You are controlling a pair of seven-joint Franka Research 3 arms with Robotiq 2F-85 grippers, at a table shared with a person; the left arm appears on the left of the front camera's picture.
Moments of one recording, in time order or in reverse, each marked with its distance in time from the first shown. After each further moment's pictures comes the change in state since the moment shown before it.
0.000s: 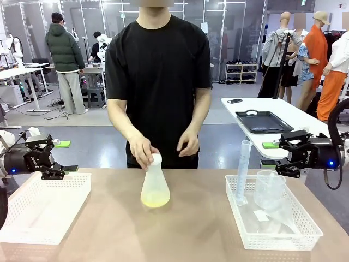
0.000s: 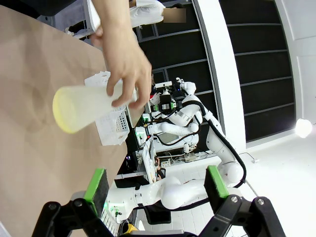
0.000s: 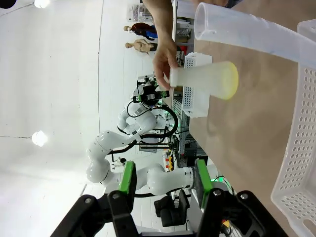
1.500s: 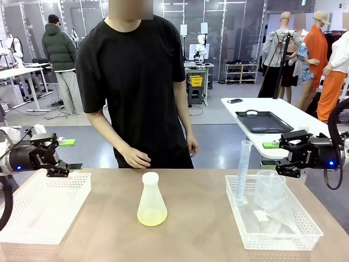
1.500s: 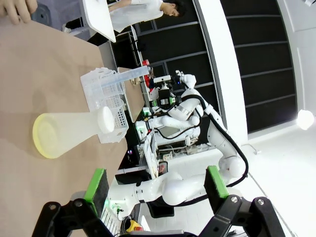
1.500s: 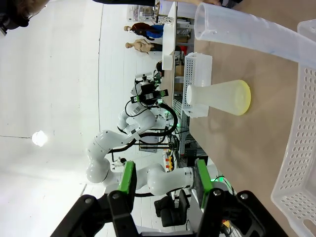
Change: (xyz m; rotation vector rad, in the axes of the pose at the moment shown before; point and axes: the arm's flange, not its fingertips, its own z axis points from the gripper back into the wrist) left arm 0.008 -0.009 -0.023 -0.005 0.055 -0.035; right arm 0.000 0.000 0.000 0.001 0.000 0.000
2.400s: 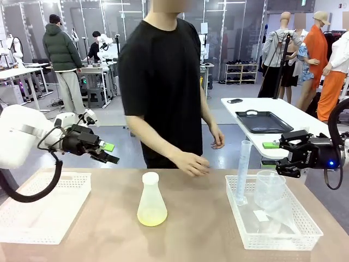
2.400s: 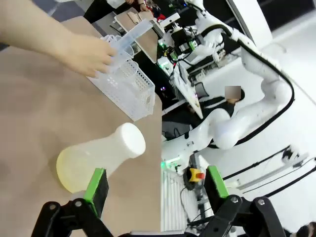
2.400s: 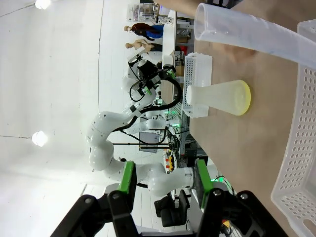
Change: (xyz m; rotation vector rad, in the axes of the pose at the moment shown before) left arm 0.091 0.024 -0.112 0.025 0.413 -0.438; right arm 0.000 0.000 0.001 0.000 -0.001 0.000
